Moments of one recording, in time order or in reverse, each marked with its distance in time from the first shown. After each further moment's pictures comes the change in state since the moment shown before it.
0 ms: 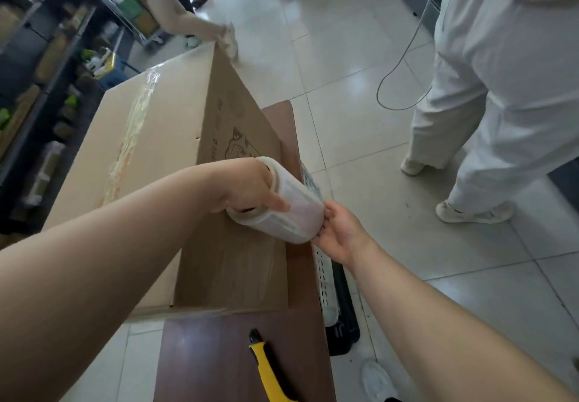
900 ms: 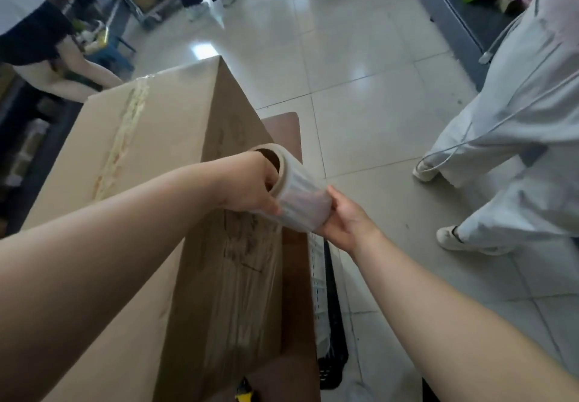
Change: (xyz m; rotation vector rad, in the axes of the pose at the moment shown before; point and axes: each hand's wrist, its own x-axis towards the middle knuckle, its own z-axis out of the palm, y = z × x) left_hand 0.068 -0.004 -0.063 0.120 0.042 0.151; right_hand 0.070 -0.079 0.036 -0.028 0.020 0.007
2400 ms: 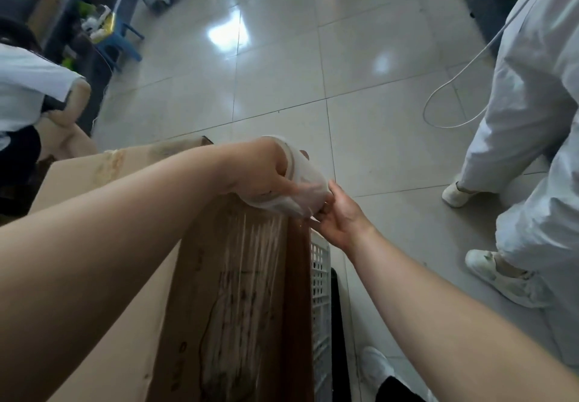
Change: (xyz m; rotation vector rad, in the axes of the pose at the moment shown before) left_hand 0.152 -0.005 -0.117 0.008 0.005 -0.015; right_hand 0.134 -0.107 0.064 -0.075 0.049 0.063
